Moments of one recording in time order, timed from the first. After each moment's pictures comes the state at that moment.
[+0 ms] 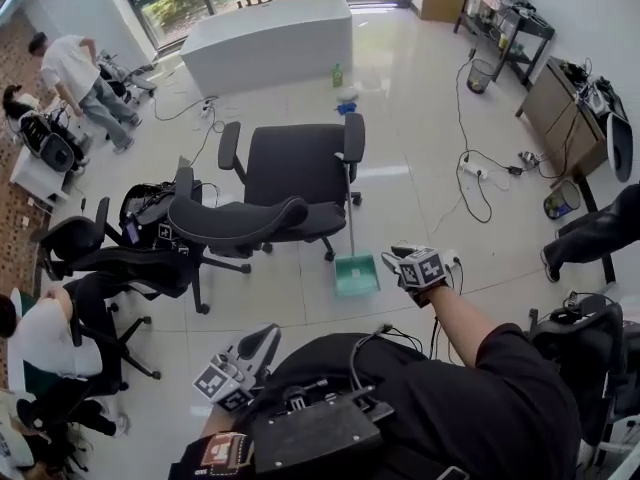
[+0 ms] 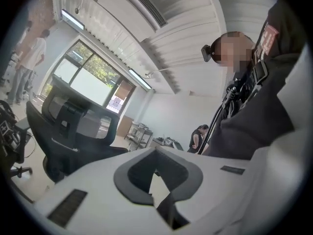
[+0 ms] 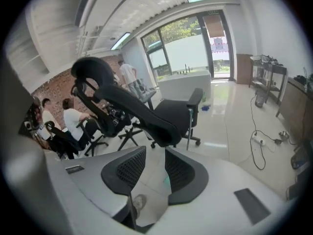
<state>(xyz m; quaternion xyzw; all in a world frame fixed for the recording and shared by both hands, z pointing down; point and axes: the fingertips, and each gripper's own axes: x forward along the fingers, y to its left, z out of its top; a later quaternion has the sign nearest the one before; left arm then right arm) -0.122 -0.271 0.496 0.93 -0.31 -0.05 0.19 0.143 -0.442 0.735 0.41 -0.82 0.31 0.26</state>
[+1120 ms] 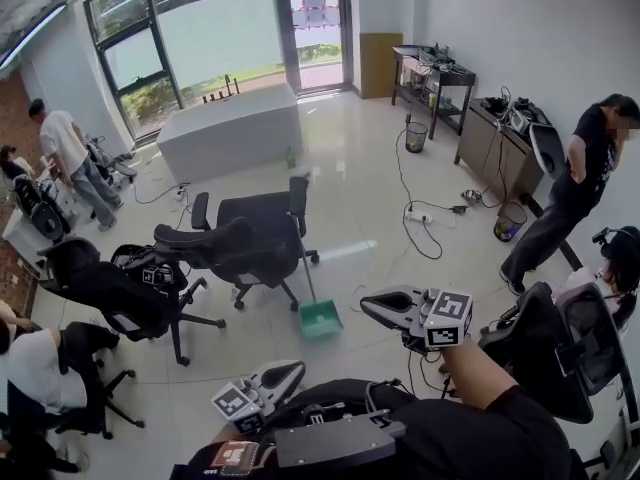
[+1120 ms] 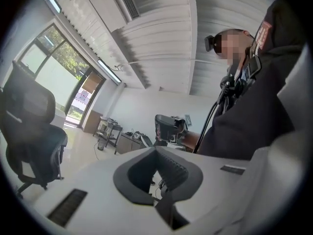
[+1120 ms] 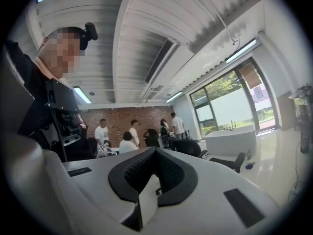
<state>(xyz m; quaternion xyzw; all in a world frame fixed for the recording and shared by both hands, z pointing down) 0.064 0.133 0.385 0.97 -0.15 -0.04 0.16 0.202 0.063 0.300 0.24 -0.96 0.10 -0.02</state>
